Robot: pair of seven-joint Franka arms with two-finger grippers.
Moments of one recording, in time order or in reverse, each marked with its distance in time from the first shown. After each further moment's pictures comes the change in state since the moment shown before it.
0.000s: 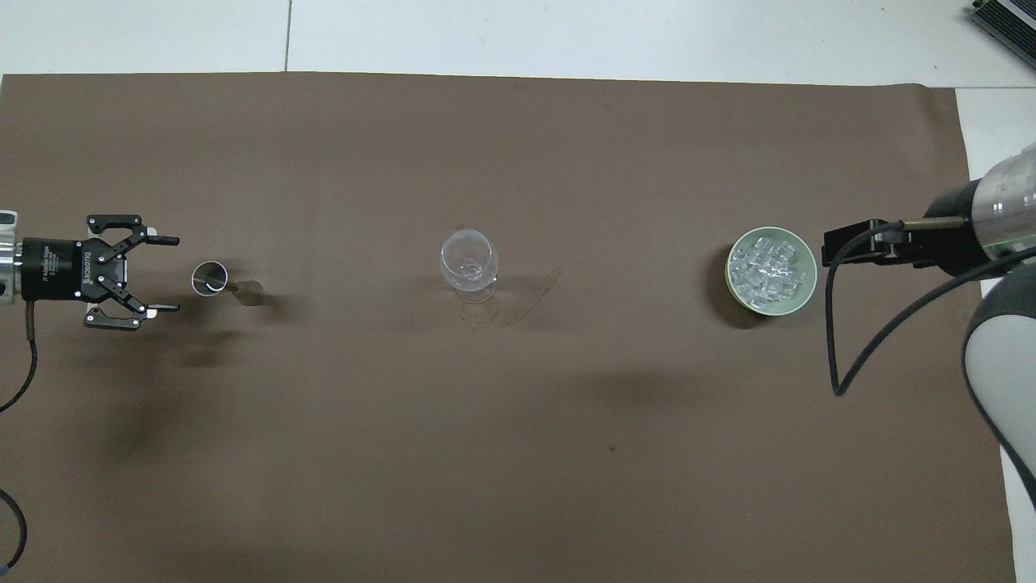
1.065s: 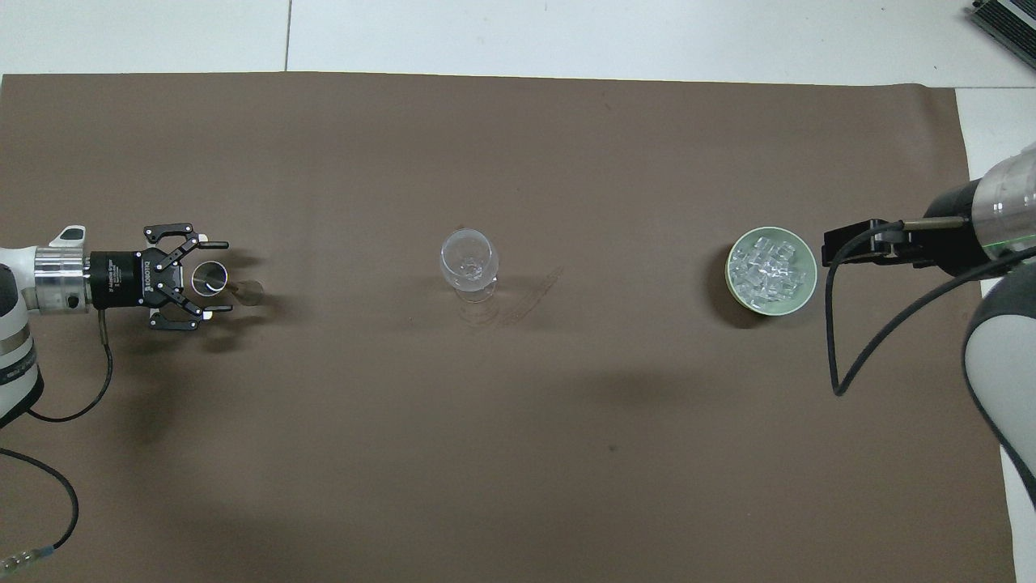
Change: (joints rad) left arm -0.042 0.033 -0.010 -0.058 -0.108 0.037 0.150; right arm 0.000 0.000 0.000 0.000 0.000 0.000 0.000
